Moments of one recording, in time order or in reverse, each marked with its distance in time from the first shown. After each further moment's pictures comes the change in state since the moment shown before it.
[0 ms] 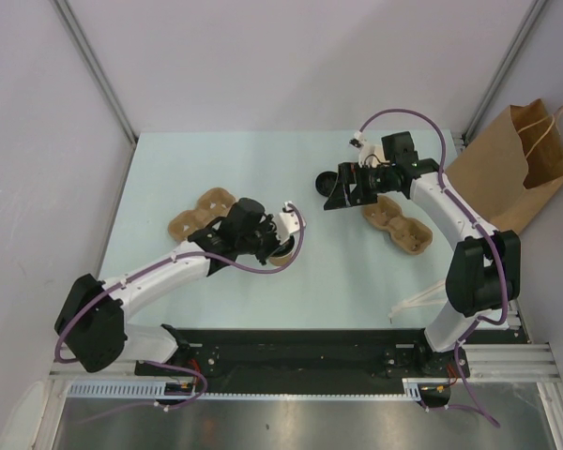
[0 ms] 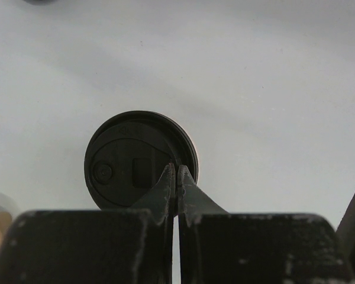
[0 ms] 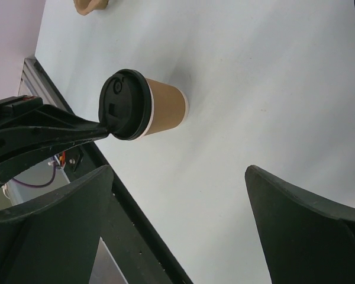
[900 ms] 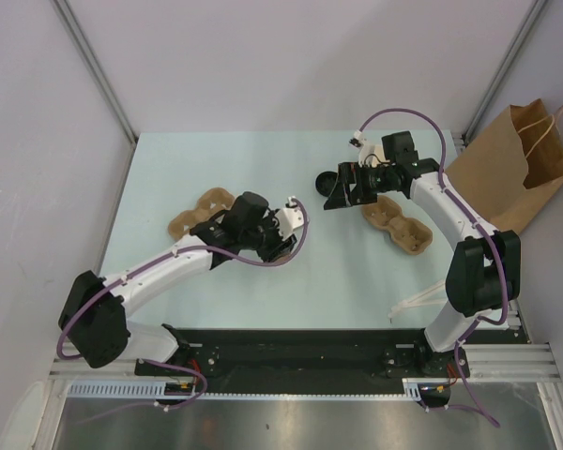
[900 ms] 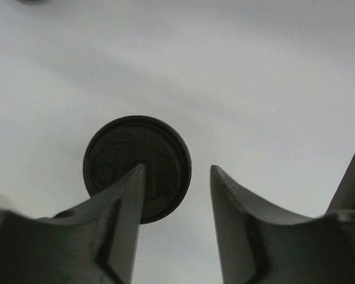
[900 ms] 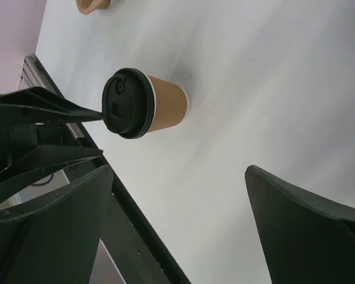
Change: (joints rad) left arm -0.005 0.036 0.076 -0.090 0.012 -0.014; right arm 0.000 0.000 0.005 0.000 -0.008 -0.010
